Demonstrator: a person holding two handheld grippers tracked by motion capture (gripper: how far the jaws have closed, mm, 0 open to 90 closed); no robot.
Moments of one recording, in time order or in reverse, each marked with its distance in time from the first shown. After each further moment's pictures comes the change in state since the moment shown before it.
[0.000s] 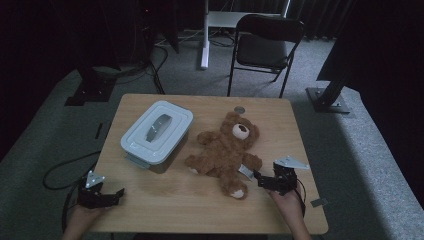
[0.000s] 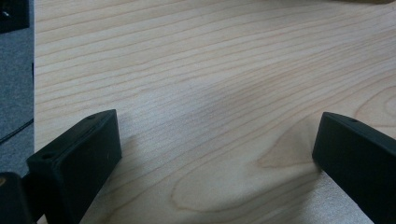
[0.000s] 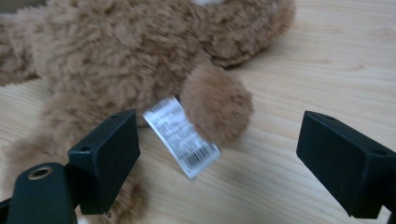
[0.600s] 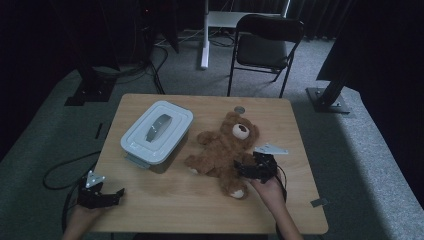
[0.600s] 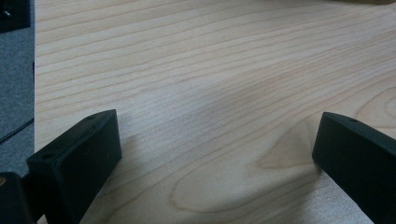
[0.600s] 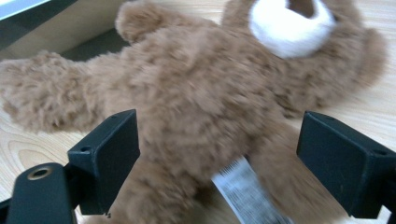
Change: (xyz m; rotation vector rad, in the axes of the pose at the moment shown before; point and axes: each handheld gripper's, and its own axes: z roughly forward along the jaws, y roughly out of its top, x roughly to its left) left arm 0.000 0.000 0.000 0.000 0.003 -0.004; right arm 0.042 0.042 0.034 0.001 0.115 -0.032
